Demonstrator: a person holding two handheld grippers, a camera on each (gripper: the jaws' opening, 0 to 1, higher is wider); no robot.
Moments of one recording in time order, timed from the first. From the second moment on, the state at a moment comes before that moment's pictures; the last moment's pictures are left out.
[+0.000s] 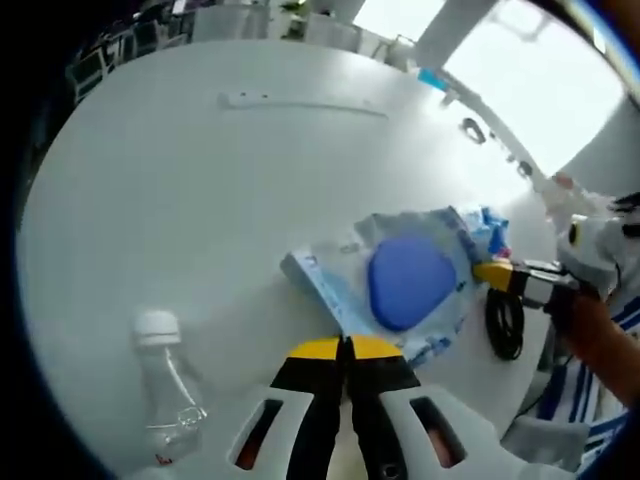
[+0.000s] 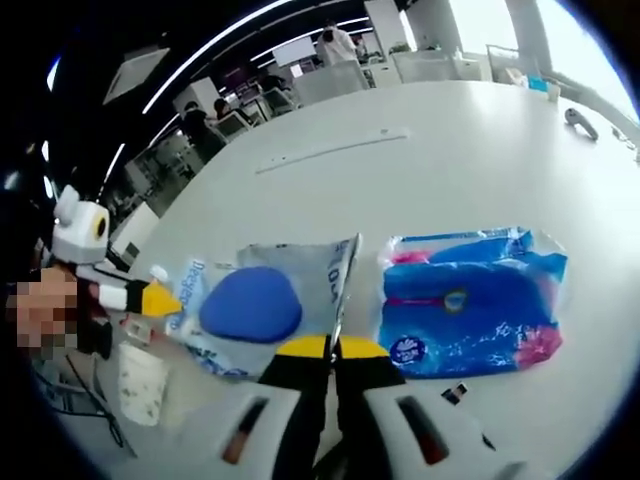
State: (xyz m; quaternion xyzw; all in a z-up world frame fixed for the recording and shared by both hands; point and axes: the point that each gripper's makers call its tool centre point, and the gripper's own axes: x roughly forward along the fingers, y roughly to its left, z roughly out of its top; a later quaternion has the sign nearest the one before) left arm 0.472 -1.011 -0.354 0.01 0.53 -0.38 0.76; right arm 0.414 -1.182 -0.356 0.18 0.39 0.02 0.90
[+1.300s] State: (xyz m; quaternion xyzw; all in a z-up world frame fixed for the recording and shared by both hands) left arm 0.473 -1.008 -0.358 -0.01 0.51 -0.37 0.77; right arm 0.413 -1.182 -0.357 0.17 0.38 0.01 0.91
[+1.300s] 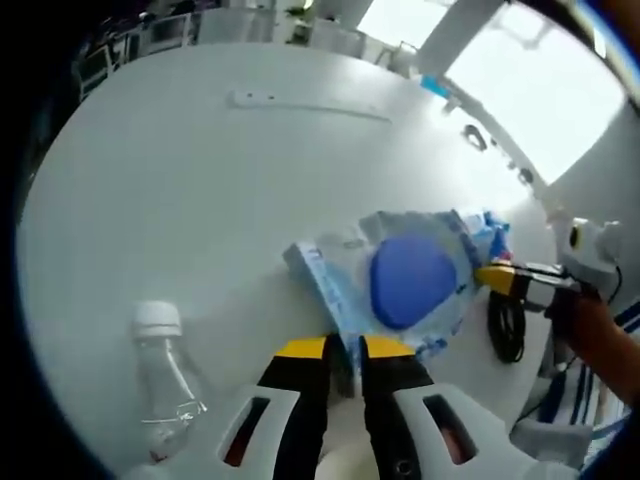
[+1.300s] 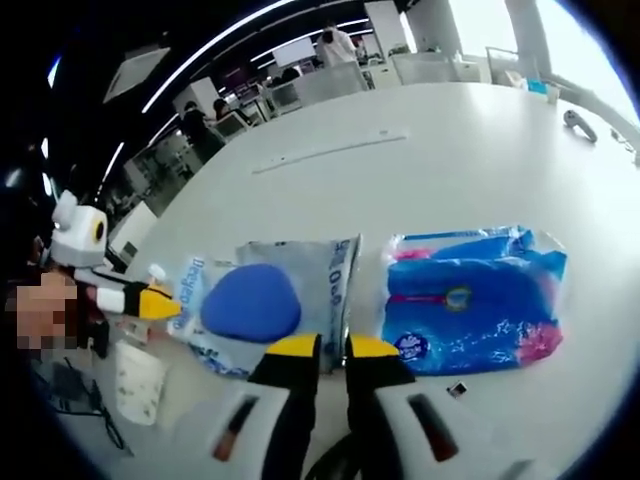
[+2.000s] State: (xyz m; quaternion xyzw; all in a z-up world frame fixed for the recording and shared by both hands) left arm 0.476 -1.005 -0.349 -0.01 0.50 -0.37 0.78; right arm 0.410 -1.184 -0.350 0.17 0.38 0.00 0.91
